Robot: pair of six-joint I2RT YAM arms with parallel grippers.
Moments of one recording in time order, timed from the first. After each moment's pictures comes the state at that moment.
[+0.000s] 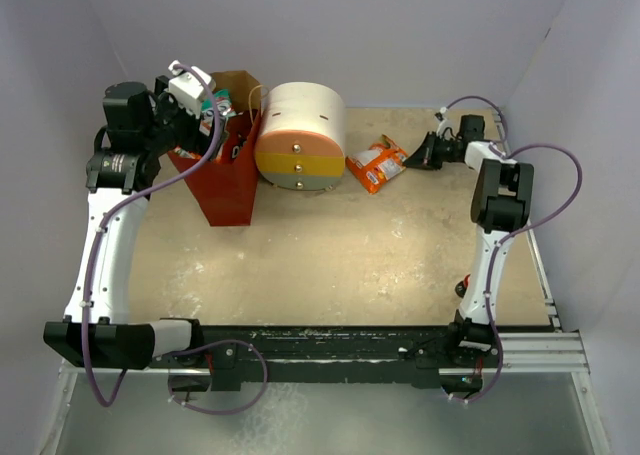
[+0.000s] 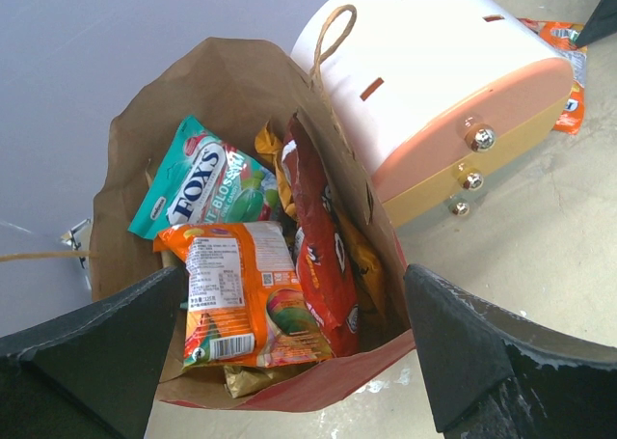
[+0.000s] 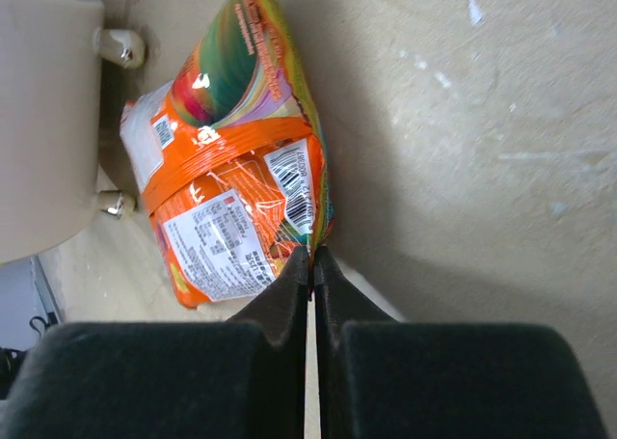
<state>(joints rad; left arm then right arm) -0.03 1.27 1.54 -0.61 0.40 0.37 -0.15 2.41 1.80 -0.34 -0.88 0.14</state>
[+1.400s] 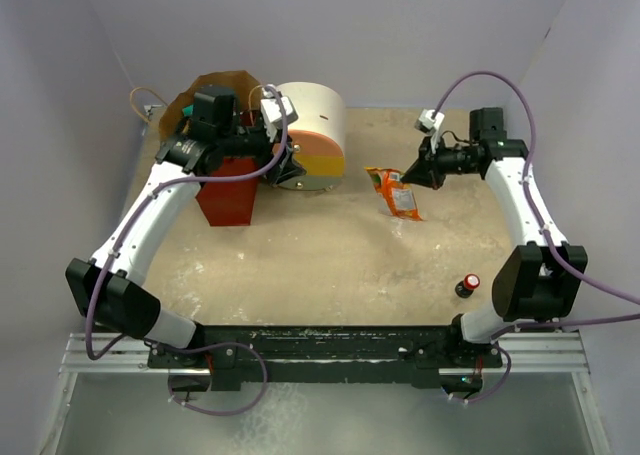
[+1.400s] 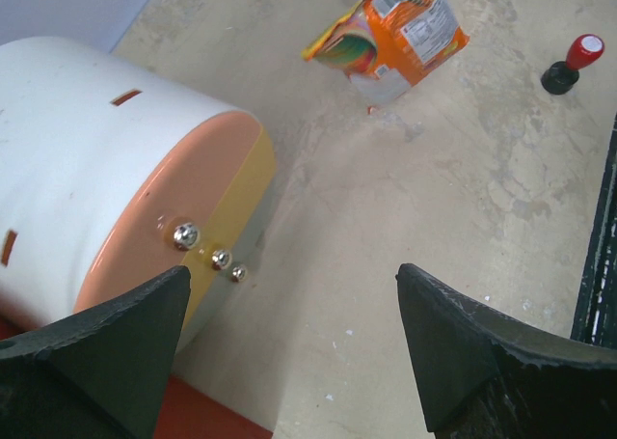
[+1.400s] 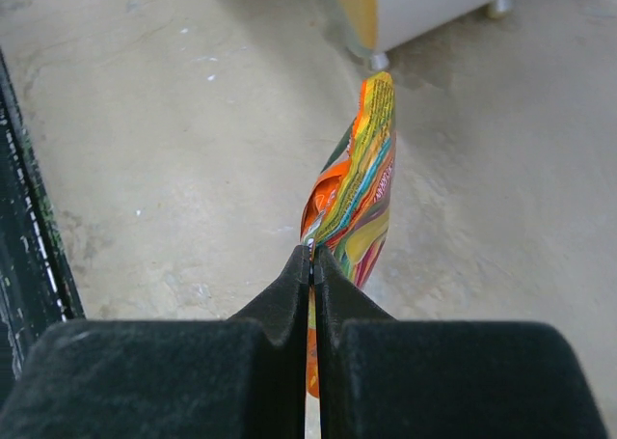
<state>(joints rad) -0.35 1.46 1.54 -0.59 0.74 0.40 -0.04 1.54 1.41 -0.86 -0.96 -0.72</state>
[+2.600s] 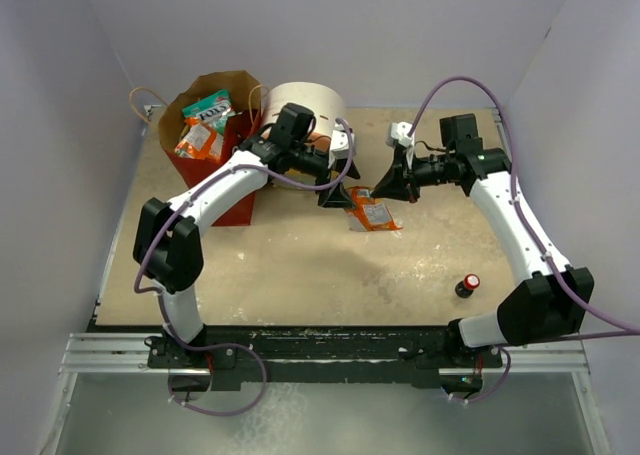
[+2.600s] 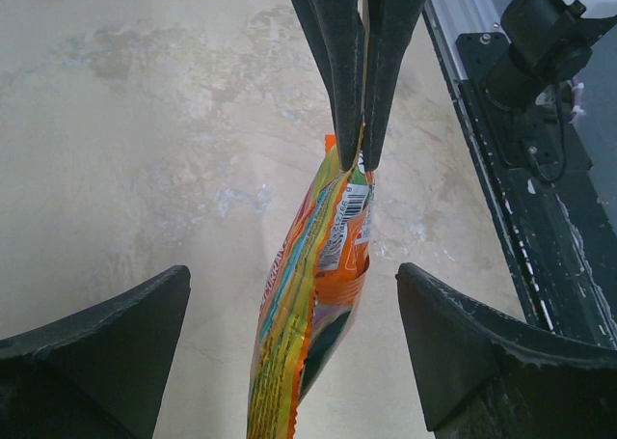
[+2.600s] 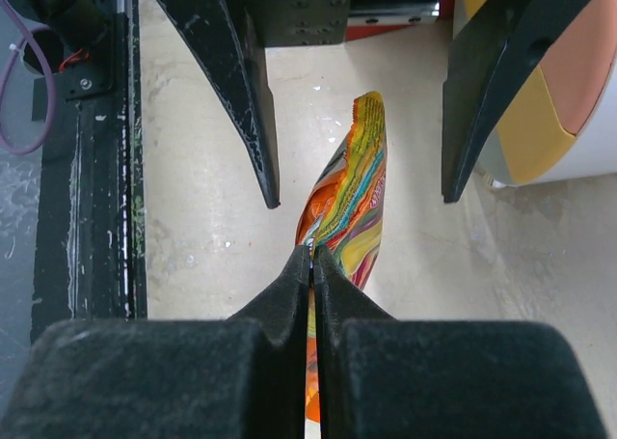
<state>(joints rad) -0.58 1.83 1.61 -0.43 1.04 0.51 0.19 1.41 1.36 -0.86 -1.07 -0.73</state>
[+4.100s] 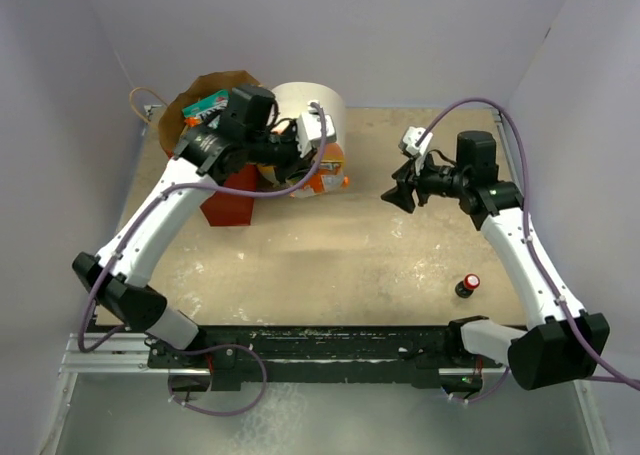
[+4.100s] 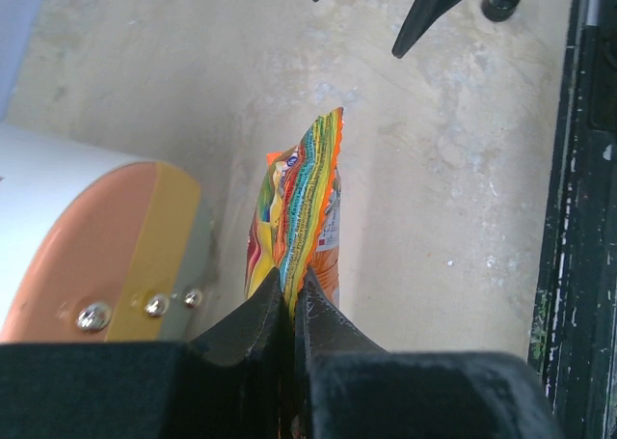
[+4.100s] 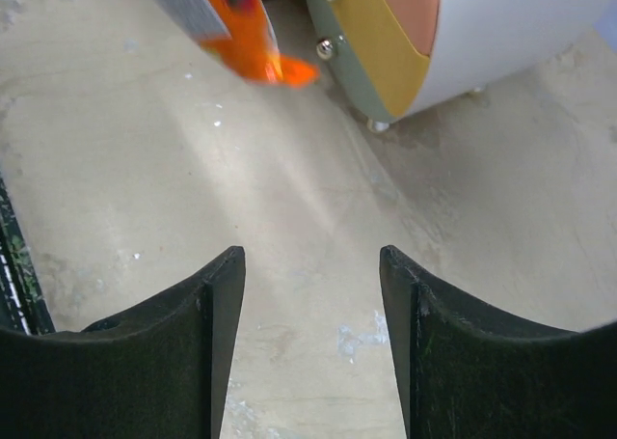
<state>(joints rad) -0.58 1.56 1.78 -0.88 0.56 0.52 0.18 1.18 1.13 -0.53 -0.79 -0.49</state>
